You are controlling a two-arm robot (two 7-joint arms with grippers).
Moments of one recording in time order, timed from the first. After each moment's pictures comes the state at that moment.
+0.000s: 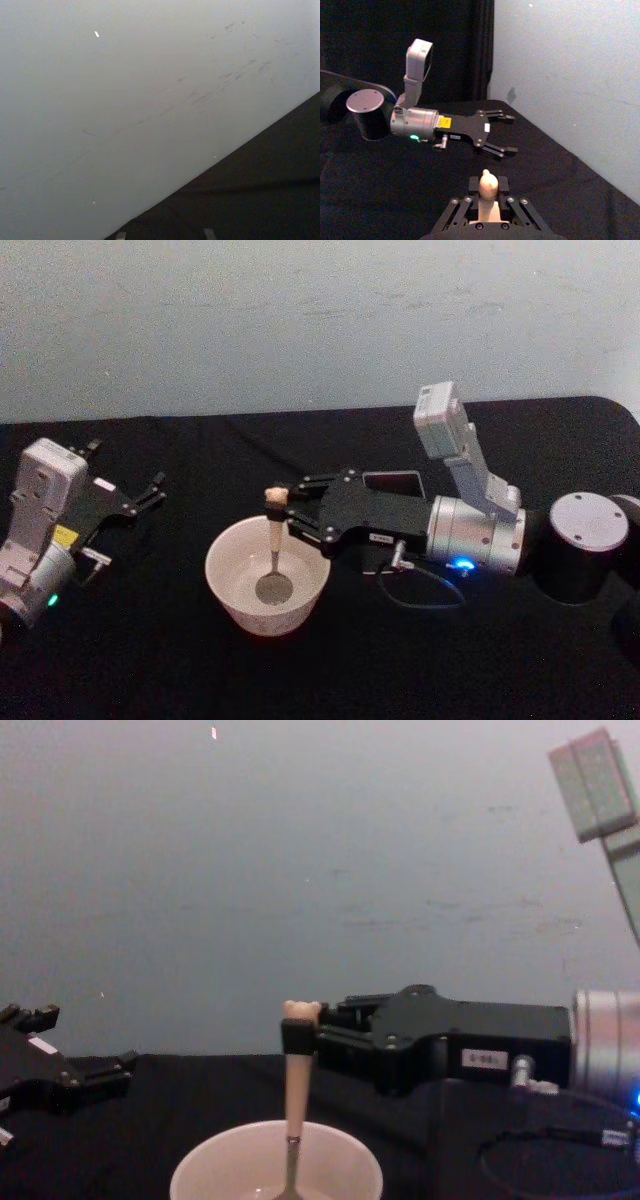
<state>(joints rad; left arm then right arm) -0.20 0.60 0.45 -1.41 -0.25 -0.12 0.03 0.47 0.44 -0.65 -1.39 0.49 -0.02 0.75</state>
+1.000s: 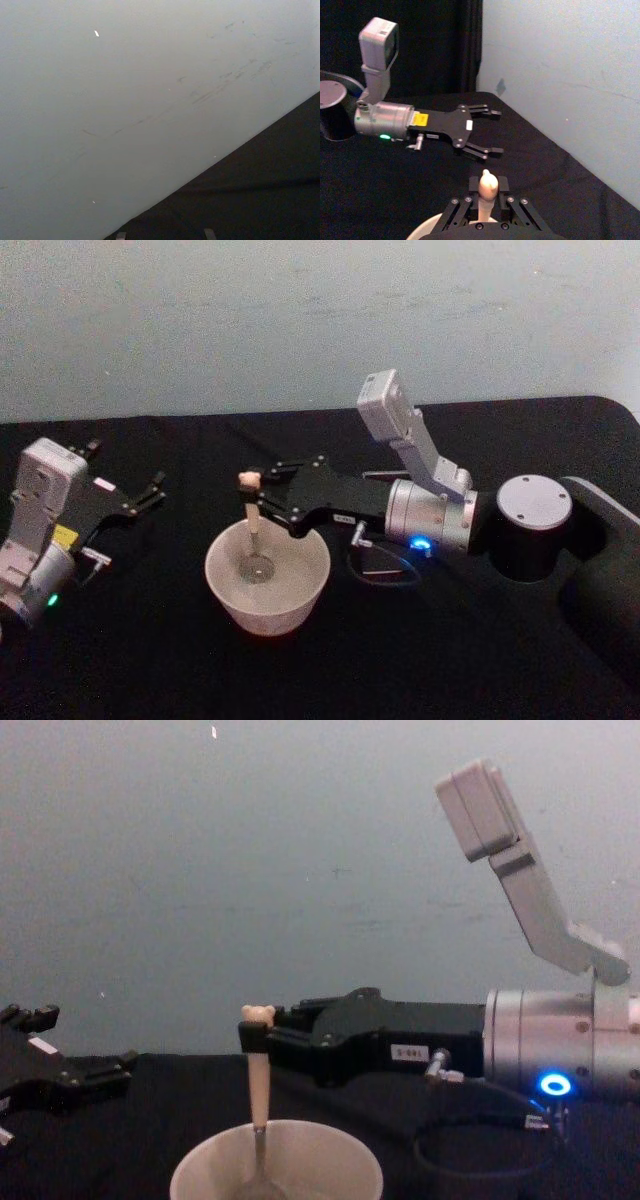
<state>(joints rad) -0.20 0.60 0.45 -1.41 -0.25 -0.12 0.03 0.56 0.32 -0.69 -1.23 0.43 -0.02 0.71</state>
